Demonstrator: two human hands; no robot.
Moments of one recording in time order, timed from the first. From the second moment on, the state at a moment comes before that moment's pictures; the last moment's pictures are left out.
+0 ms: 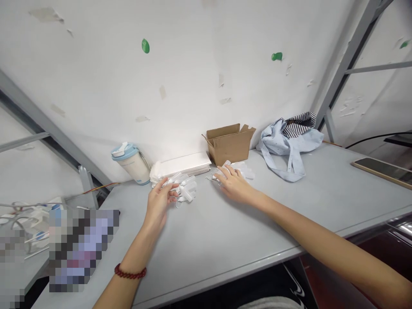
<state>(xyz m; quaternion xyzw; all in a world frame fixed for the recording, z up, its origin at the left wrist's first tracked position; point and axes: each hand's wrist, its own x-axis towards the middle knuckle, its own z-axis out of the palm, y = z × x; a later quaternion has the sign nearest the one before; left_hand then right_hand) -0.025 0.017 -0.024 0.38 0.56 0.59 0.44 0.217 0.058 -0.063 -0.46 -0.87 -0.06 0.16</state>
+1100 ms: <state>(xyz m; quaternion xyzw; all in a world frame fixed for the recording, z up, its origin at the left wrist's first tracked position) -0.017 0.012 -0.026 0.59 0.54 0.35 0.49 0.209 0.050 -0.042 -0.41 -0.76 0.28 0.42</state>
